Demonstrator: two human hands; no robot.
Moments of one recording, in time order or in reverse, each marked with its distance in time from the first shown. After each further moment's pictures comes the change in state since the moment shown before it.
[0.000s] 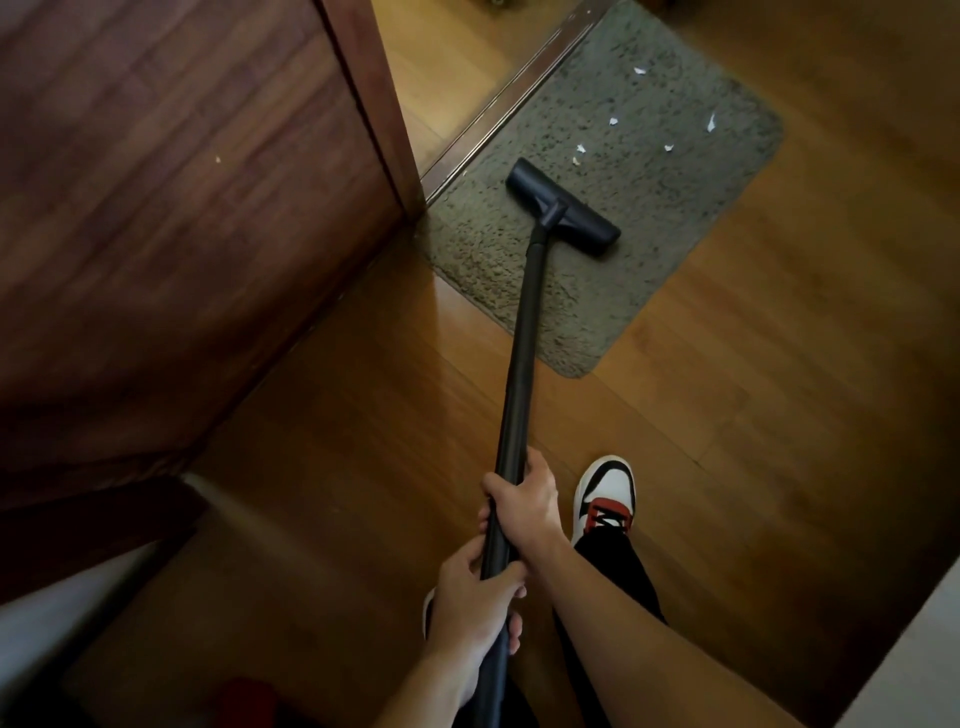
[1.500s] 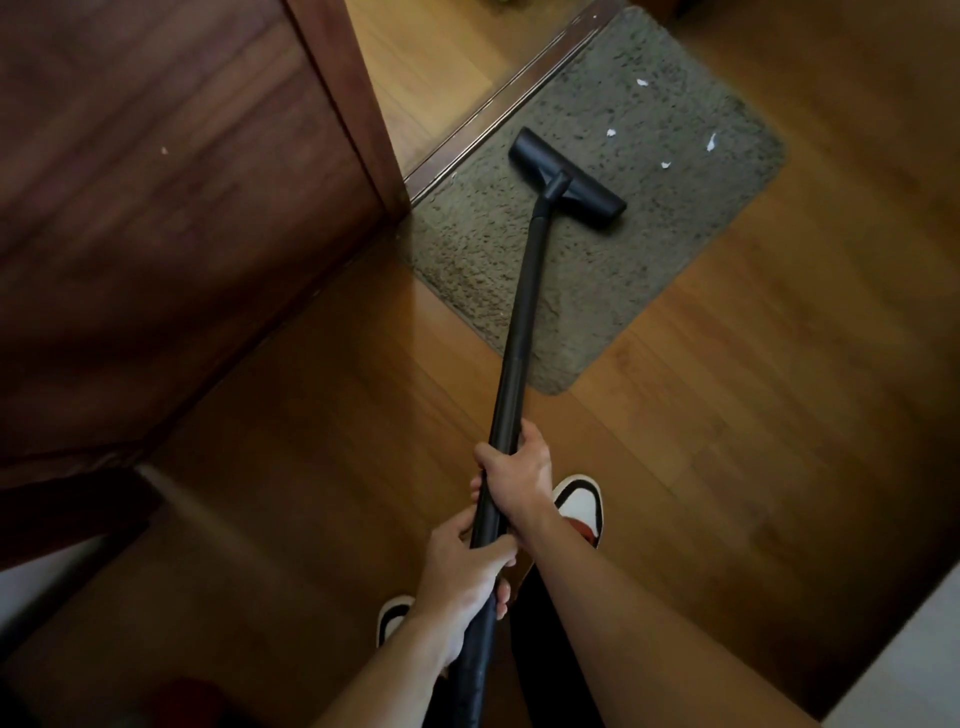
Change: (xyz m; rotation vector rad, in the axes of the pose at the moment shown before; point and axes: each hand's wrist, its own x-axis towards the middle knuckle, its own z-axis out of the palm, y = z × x) left_hand 0.026 0.043 0.056 -0.021 0.036 0.082; right_hand 0.050 -0.047 -0.036 -0.001 0.007 -0.027
